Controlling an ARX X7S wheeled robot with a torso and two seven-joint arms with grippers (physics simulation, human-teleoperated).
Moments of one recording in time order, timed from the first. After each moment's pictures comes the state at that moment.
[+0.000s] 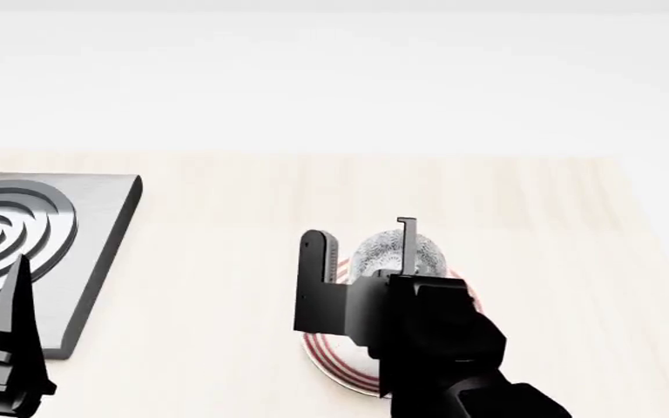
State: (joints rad) left arm -0.08 -0.47 0.04 0.61 -0.52 -0.30 -0.24; right arm 1.24 0.00 -1.55 1.30 0.06 0.22 -0.48
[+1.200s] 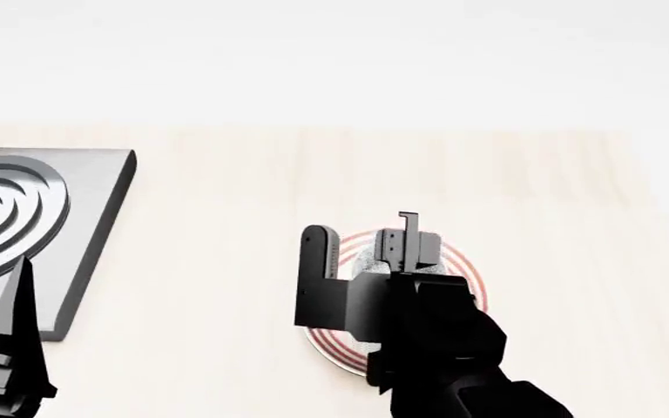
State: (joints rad) left arm -0.08 -0.48 0.04 0.59 -0.53 -0.27 -0.23; right arm 1.25 0.00 -1.54 1.30 0.06 0.22 -0.46
